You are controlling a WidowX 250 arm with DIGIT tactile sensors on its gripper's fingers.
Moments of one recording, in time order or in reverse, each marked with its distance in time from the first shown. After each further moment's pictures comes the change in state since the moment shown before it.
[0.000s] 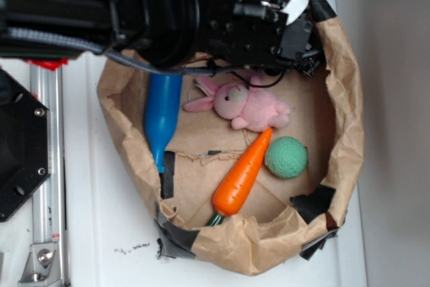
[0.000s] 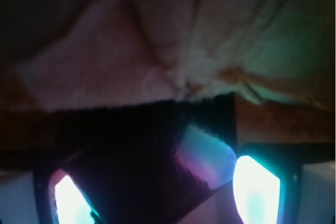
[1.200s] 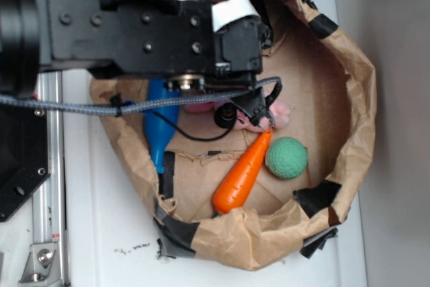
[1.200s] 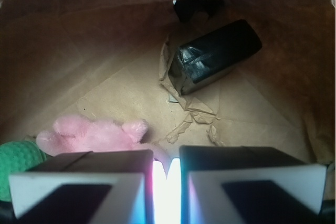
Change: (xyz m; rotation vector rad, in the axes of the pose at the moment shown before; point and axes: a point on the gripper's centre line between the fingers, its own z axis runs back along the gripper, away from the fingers) arm -0.043 -0.005 0.077 -0.171 0.143 -0.102
